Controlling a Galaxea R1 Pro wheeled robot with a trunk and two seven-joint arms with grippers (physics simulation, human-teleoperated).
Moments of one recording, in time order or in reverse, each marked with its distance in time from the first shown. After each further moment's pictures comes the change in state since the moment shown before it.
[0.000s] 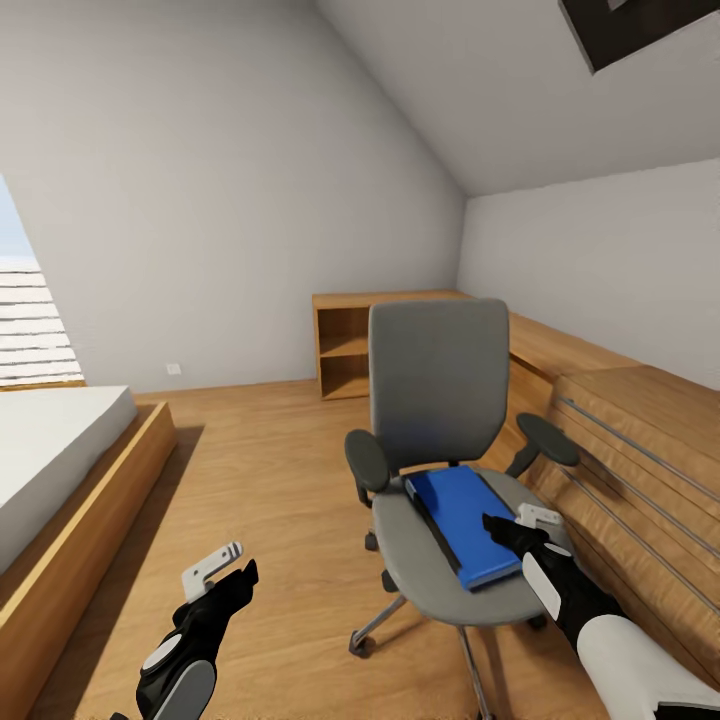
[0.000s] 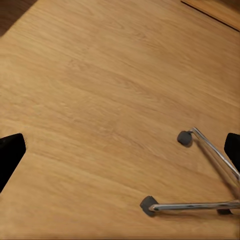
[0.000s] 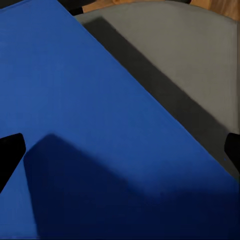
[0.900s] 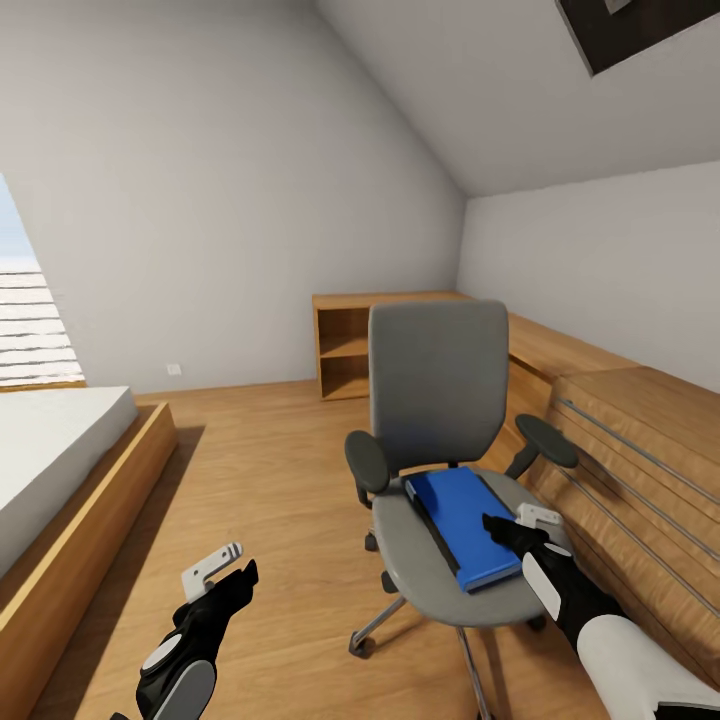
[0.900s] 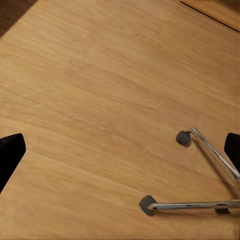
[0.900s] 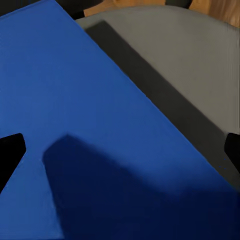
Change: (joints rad) left arm 0.000 0.000 0.000 0.000 0.002 0.000 0.000; right arm 0.000 0.000 0.001 0.000 0.000 0.000 0.000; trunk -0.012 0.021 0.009
